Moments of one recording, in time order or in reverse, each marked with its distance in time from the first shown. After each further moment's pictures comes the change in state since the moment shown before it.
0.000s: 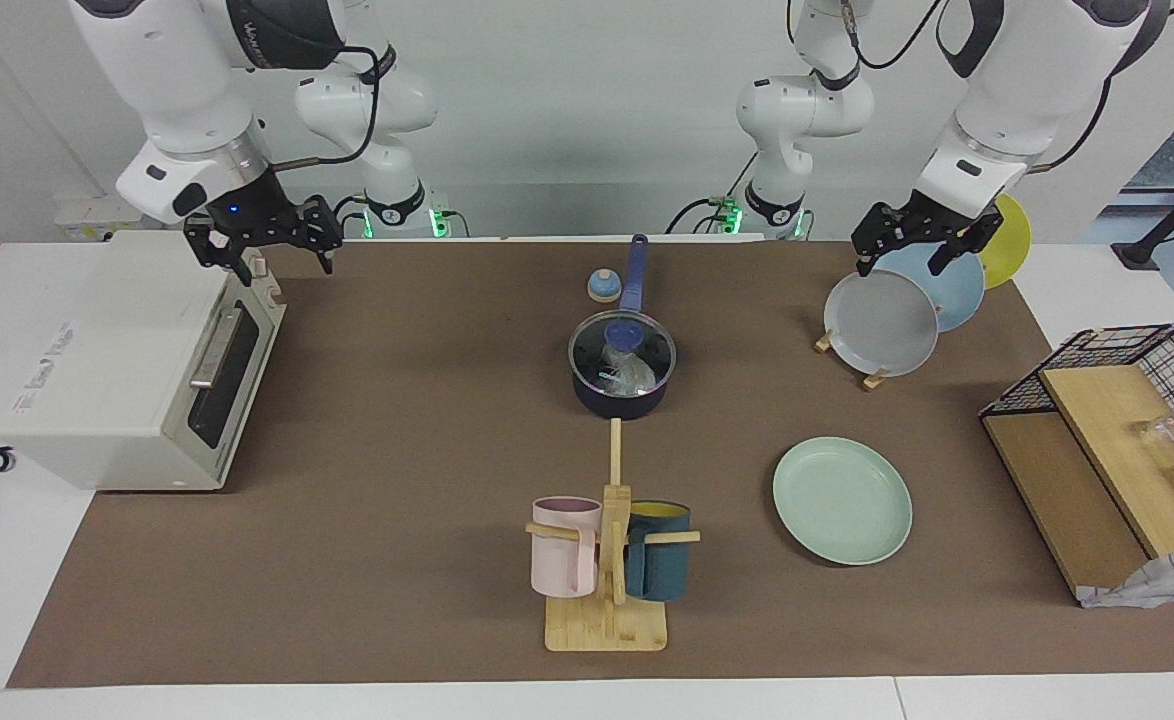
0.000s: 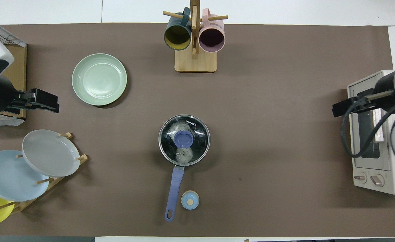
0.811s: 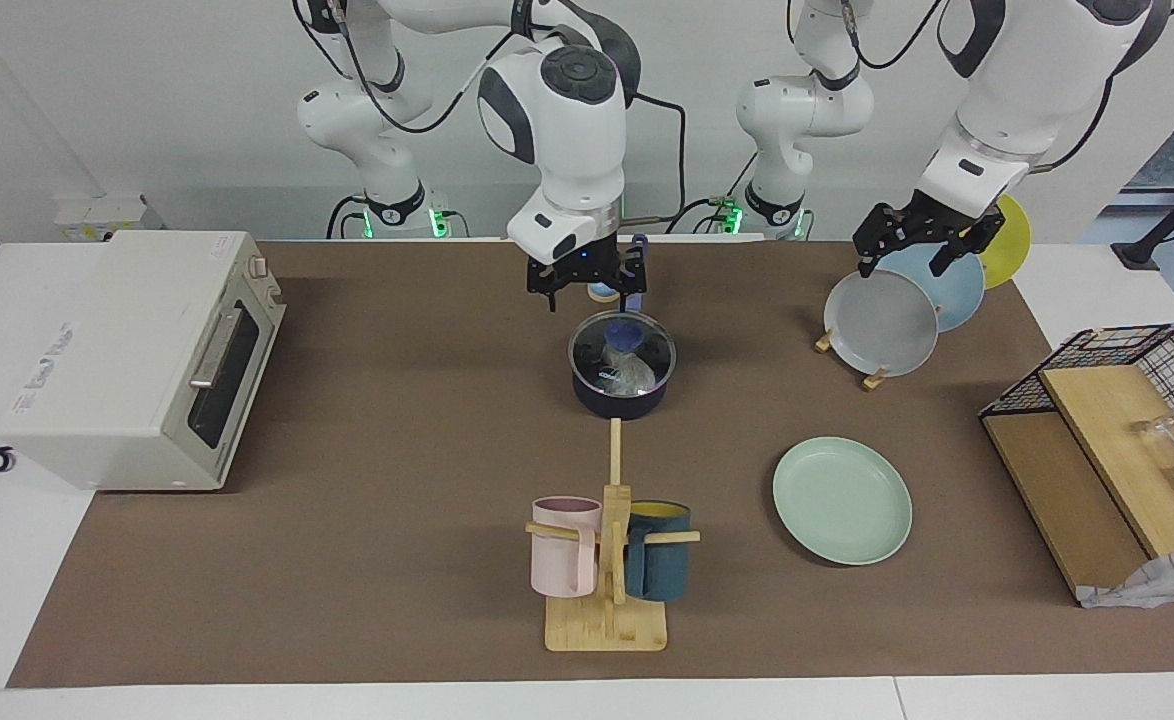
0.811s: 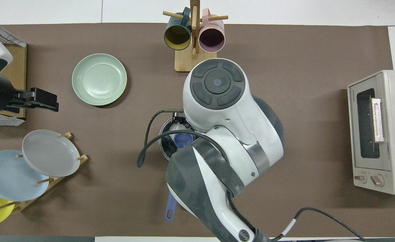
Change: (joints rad) left arm 0.001 0.000 0.002 0.000 0.000 0.008 0.000; right arm 0.508 0.322 0.018 0.164 0.054 0.226 0.781
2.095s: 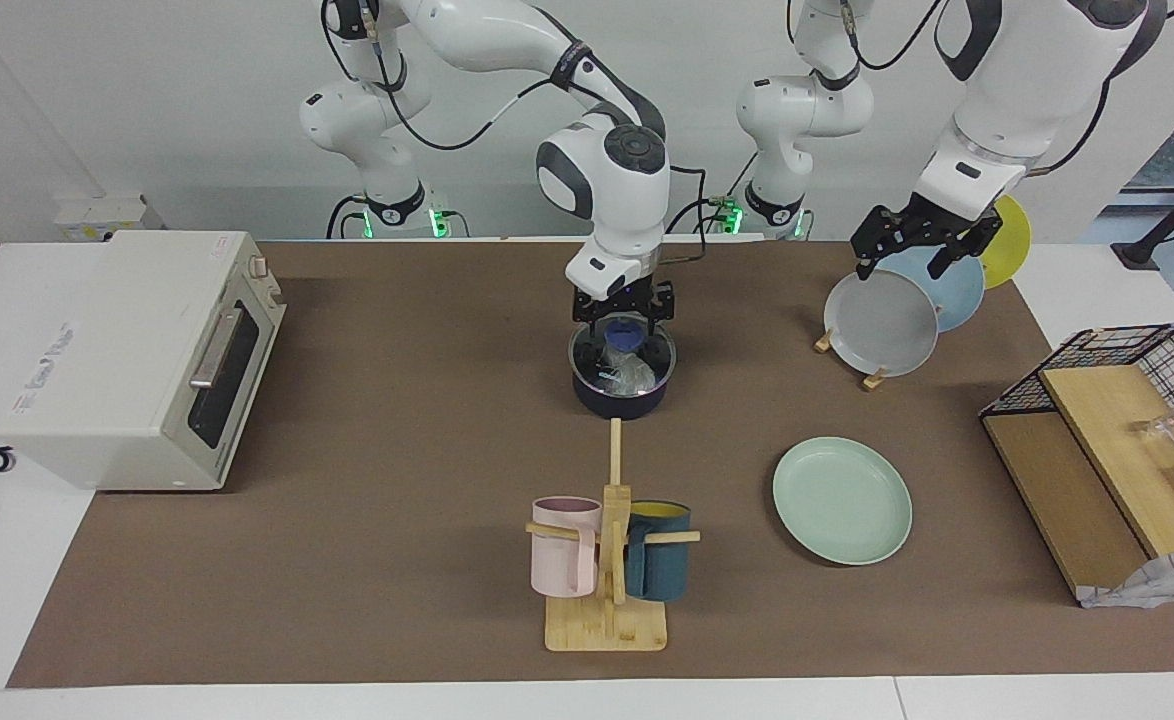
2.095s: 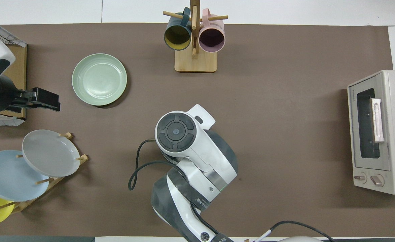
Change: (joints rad) left arm -0.002 0.000 -0.002 -0.008 0.000 0.012 0.000; right arm 0.105 0.019 0.000 -0.238 -0.027 0.251 0.029
